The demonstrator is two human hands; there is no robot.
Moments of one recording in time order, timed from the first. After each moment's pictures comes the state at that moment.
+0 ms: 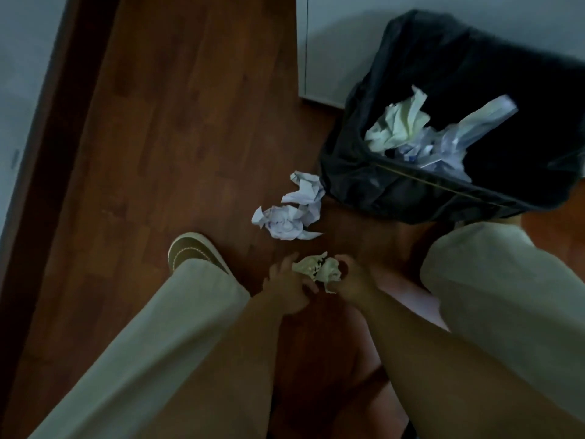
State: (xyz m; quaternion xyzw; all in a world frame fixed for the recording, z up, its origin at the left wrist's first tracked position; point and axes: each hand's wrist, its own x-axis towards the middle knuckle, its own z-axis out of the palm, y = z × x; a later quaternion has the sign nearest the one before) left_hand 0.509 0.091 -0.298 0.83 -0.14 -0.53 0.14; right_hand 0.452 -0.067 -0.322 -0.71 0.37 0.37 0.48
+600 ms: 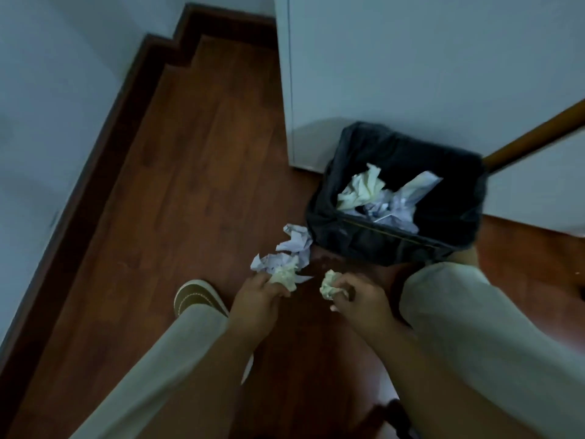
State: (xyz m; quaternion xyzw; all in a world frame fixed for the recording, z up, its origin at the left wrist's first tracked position) left_hand 0.549 0.115 -0.226 0.91 -0.23 -0.21 0.25; right_hand 0.469 -0.096 -0.213 -0.85 0.27 0.13 0.43
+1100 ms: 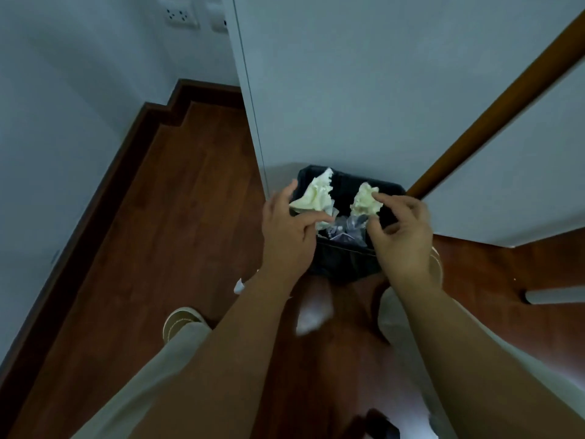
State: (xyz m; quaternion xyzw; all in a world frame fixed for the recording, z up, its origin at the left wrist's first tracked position) left_hand 0.599 -0.035 -0.067 0.88 -0.25 0.01 0.40; right_hand 0.508 -0.189 -0.048 -0.83 0.30 -0.25 0.39
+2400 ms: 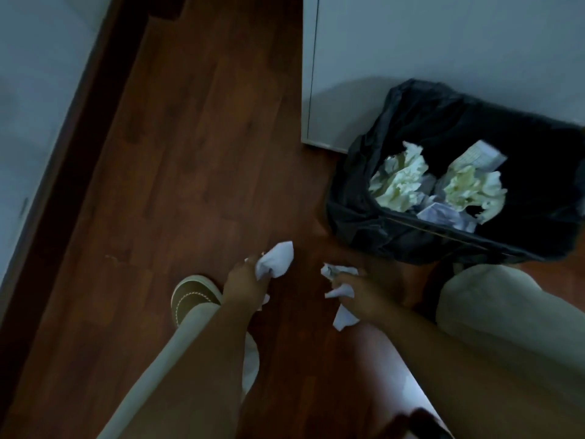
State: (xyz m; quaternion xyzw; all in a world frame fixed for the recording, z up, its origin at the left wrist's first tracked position) left_hand 0.609 0.129 -0.300 0.90 0.02 -0.39 0.17; right_hand 0.505 -0.091 -0.304 -0.86 0.17 0.33 0.36
